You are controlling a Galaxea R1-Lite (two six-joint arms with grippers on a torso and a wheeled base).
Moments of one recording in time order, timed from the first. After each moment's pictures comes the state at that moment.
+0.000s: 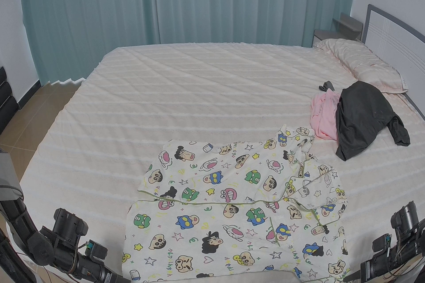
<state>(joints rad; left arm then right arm) -0.16 1.85 -0.02 -0.53 -0.50 0.11 0.08 1.39 -0.02 -0.06 0.38 0.18</state>
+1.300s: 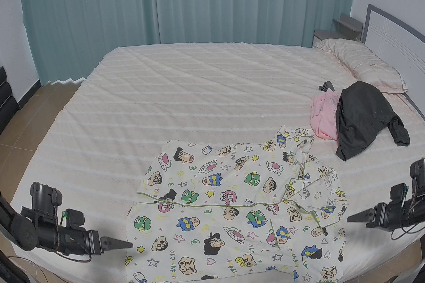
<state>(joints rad) 0.03 1.67 -0.13 -0.49 -0.64 -0.23 -0.11 1.37 -0.28 -0.09 0.41 0.29</state>
